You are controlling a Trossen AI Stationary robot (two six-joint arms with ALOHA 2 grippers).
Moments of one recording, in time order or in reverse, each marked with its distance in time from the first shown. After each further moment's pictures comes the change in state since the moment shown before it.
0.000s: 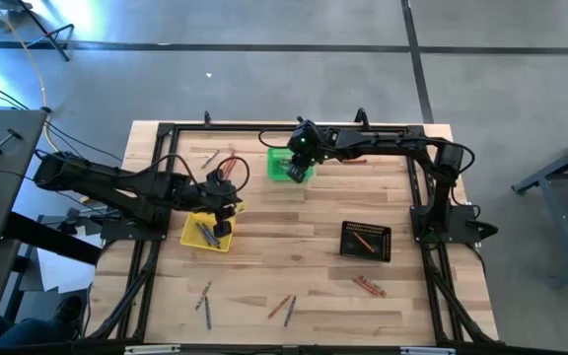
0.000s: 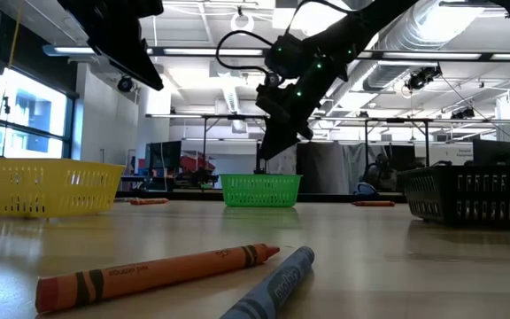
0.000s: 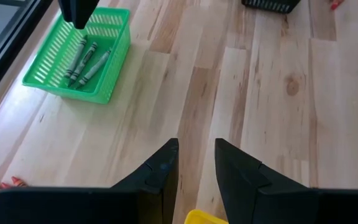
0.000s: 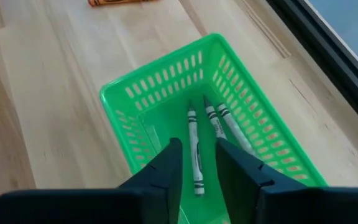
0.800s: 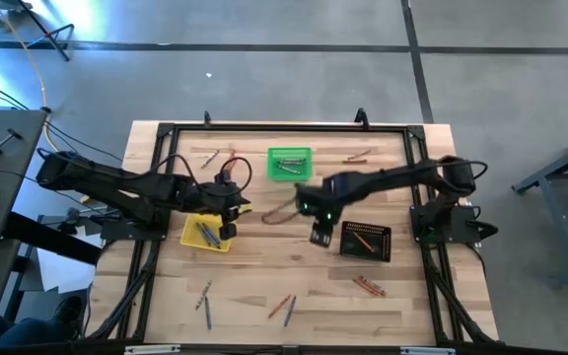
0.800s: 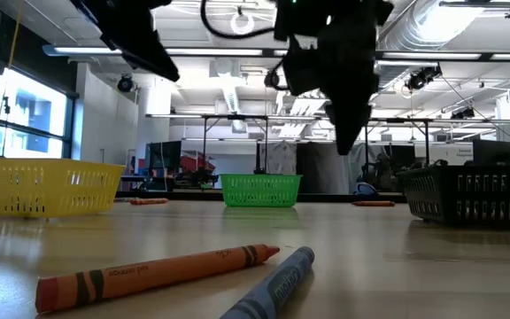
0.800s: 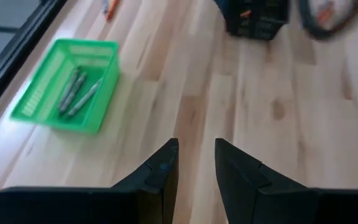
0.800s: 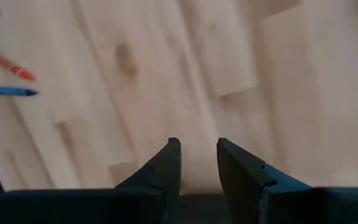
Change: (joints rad) left arm -0.010 0.036 0.001 0.133 0.011 0.050; right arm 0.403 -0.090 0.000 -0.568 -0.216 0.290
